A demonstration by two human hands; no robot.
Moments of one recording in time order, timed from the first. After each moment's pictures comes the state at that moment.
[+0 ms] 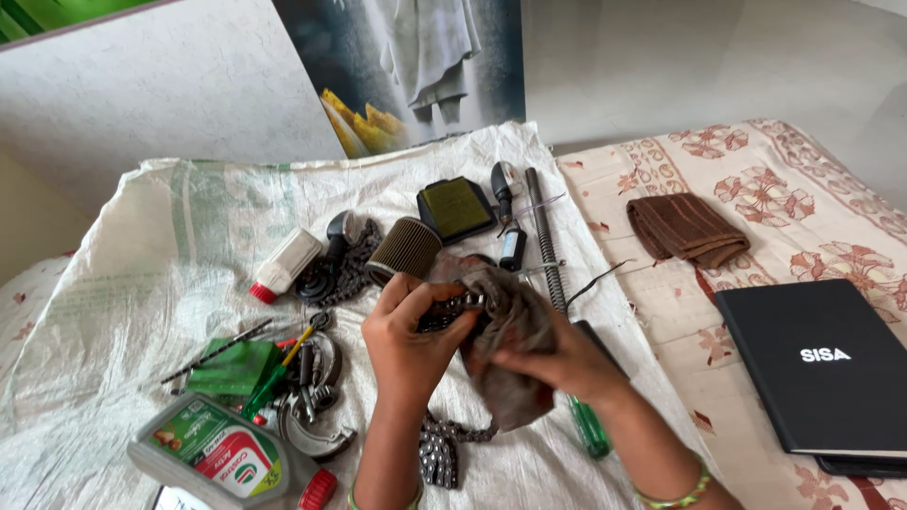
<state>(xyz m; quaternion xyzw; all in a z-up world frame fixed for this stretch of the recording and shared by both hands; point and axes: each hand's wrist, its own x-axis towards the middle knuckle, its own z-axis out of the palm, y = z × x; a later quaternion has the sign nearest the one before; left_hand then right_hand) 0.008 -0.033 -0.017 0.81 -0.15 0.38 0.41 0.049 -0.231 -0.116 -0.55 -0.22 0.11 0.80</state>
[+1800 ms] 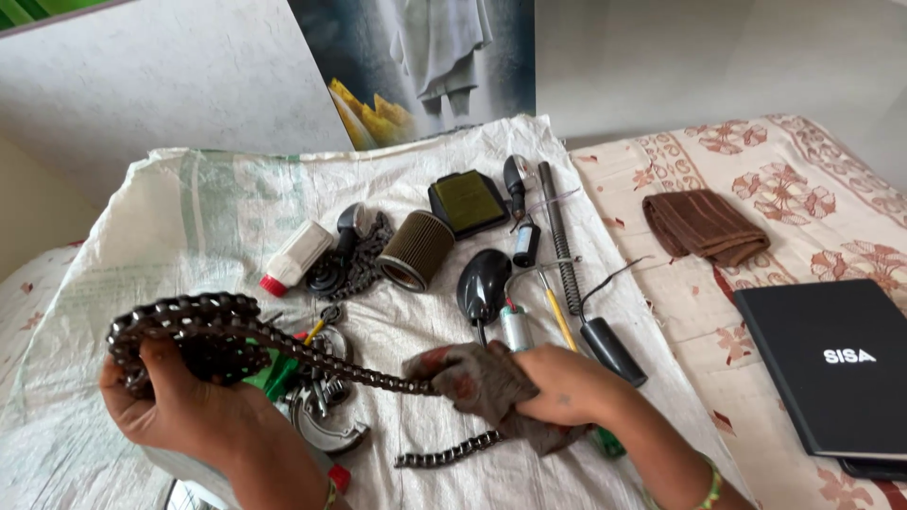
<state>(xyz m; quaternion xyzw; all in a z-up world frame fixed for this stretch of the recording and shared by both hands) -0.012 0.126 -0.023 0.37 -0.03 0.62 0.69 0.030 -0.209 -0.083 -0.91 -0.24 0.24 0.25</state>
